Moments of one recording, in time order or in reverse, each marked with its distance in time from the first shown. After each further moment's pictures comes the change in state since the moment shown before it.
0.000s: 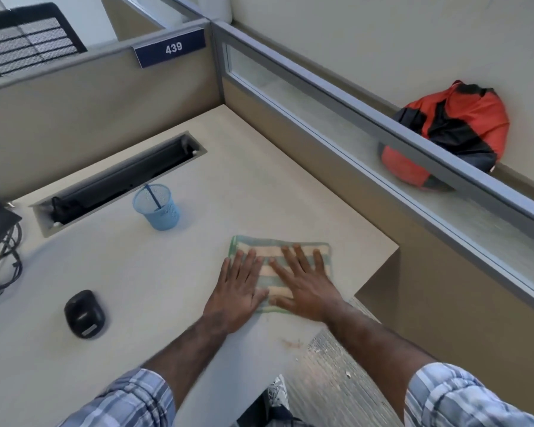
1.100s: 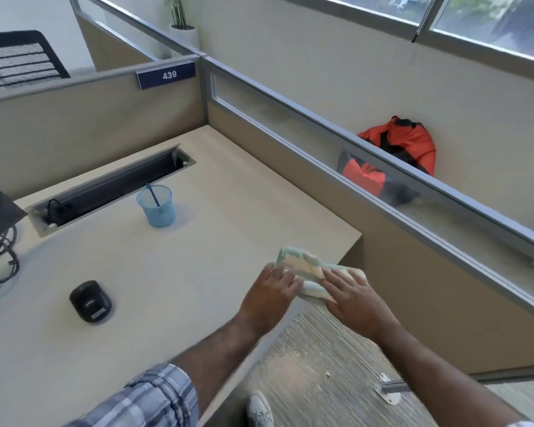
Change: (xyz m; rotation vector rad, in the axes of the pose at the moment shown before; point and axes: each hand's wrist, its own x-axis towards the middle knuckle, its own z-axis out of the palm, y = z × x) left_hand -0.063 0.091 -0.060 0.042 0.372 0.413; right_hand -0.176 -0.007 -0.045 -0.164 0.219 0.084
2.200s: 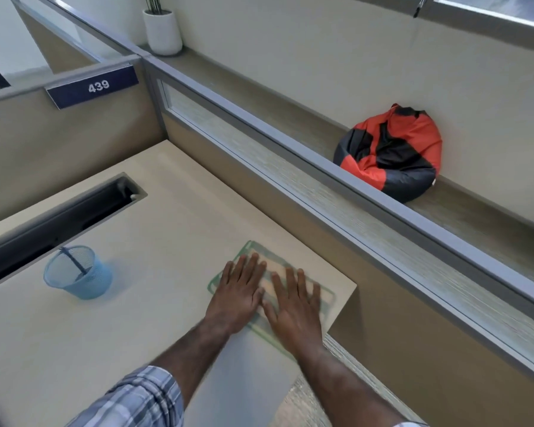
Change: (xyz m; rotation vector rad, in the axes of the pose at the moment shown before) left_hand 0.160 -0.119 0.119 -0.095 -0.371 -0.310; right_hand 0.183 0.039 0.092 0.215 -0.068 0.488
